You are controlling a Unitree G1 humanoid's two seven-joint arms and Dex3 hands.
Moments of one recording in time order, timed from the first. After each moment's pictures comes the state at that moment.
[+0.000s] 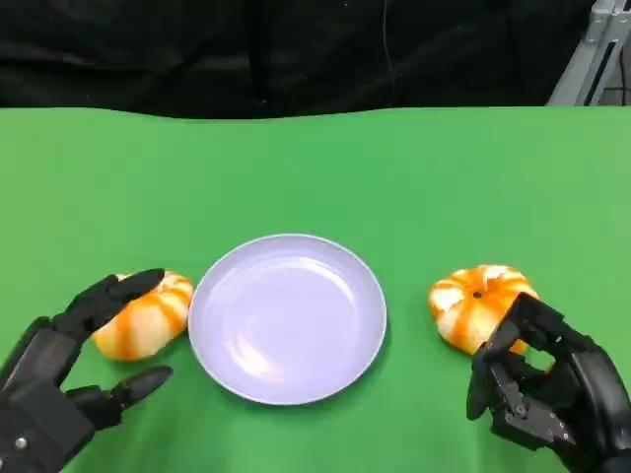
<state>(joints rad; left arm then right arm) 0.10 0.27 0.12 0.08 0.20 -0.31 -0.25 0.11 0.06 -0.03 0.15 0.27 -0.29 0.39</state>
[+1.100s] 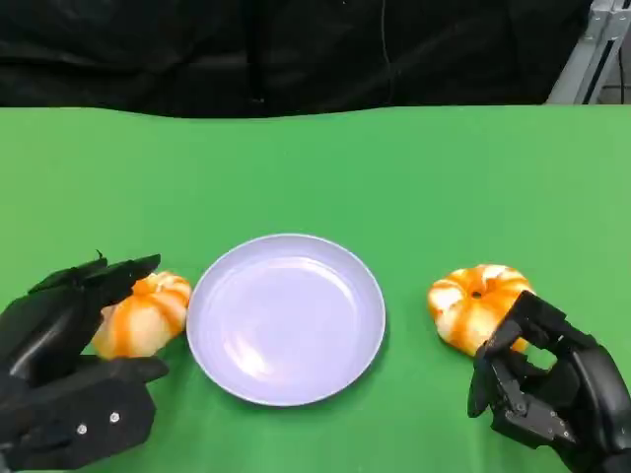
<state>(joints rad) -0.06 0.42 -0.05 0.20 0.55 -0.24 -0.05 0.11 0.06 -0.02 0.14 0.26 -0.28 0.36</state>
